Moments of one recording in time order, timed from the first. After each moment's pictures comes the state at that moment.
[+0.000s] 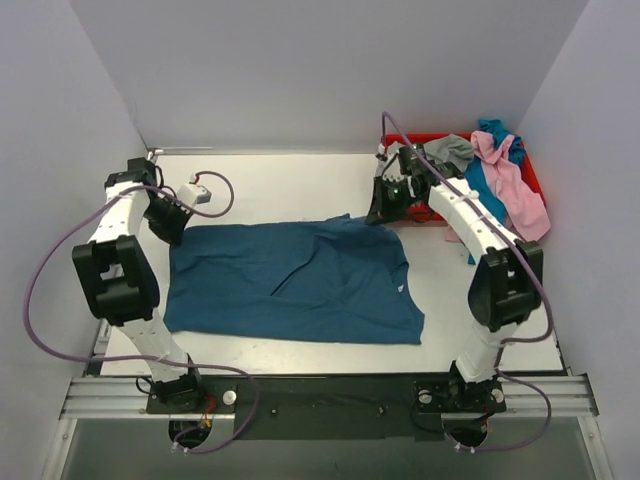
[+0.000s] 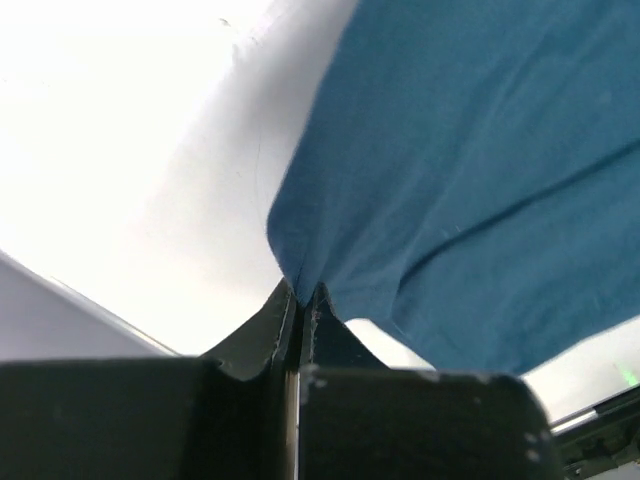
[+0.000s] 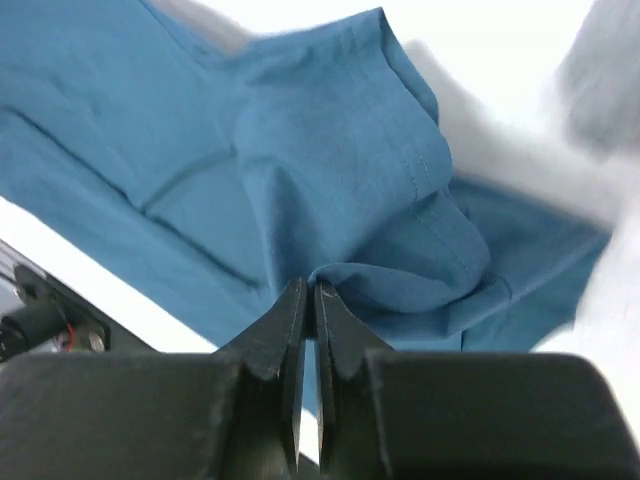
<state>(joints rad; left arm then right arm) 0.21 1.93 1.62 -1.11 0.27 0.93 0.30 1.87 1.65 -0.79 -0.40 0.23</state>
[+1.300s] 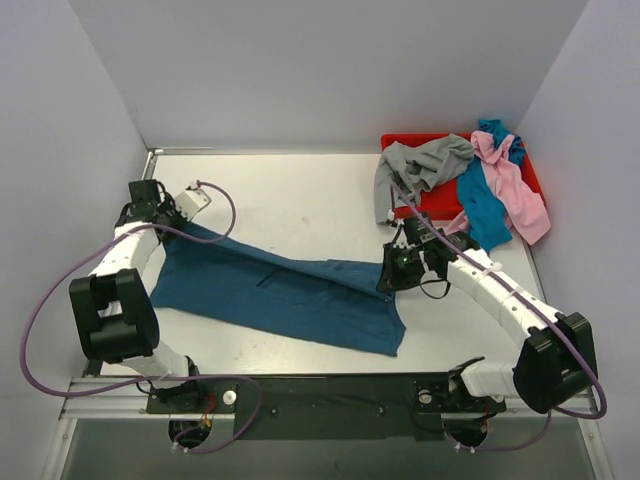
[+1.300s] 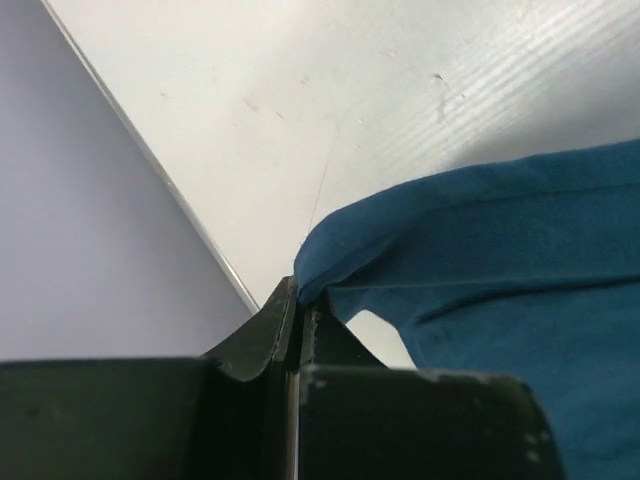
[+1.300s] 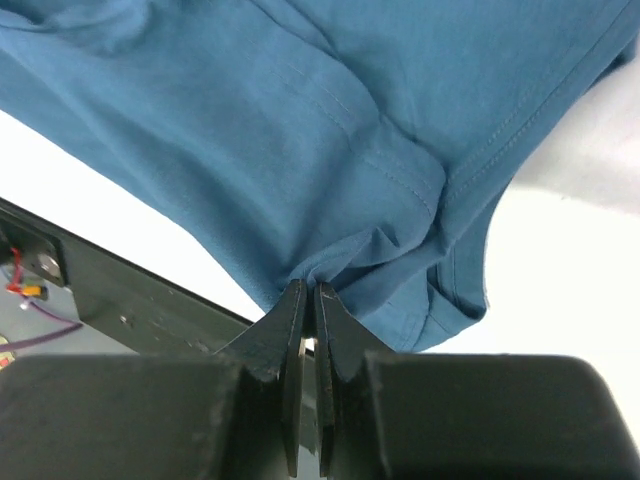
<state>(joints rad) 0.19 1.58 1.12 -0.39 0.10 0.97 0.42 1.30 0.95 -0.73 -0.29 0.39</state>
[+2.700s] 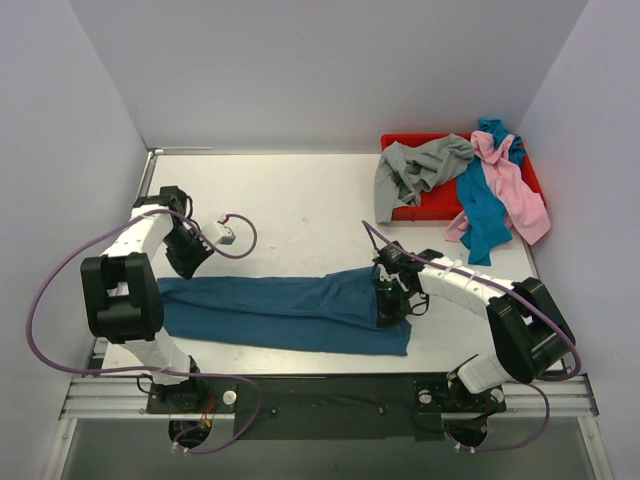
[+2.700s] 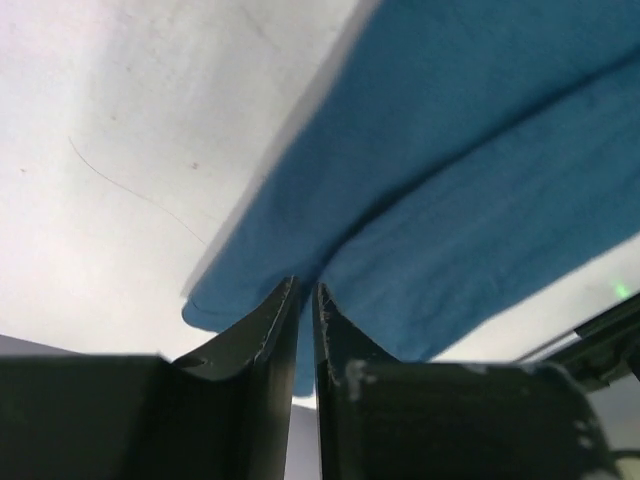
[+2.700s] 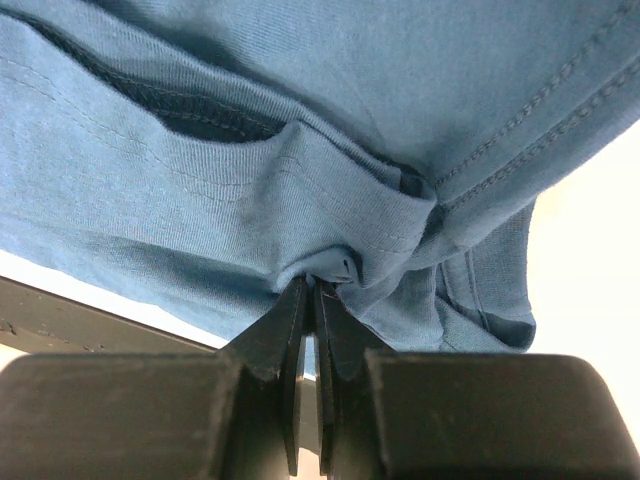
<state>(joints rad) 0.07 1.68 1.25 -1.12 0.12 1.08 0.56 1.48 0.75 -0.66 -0.20 0.45</state>
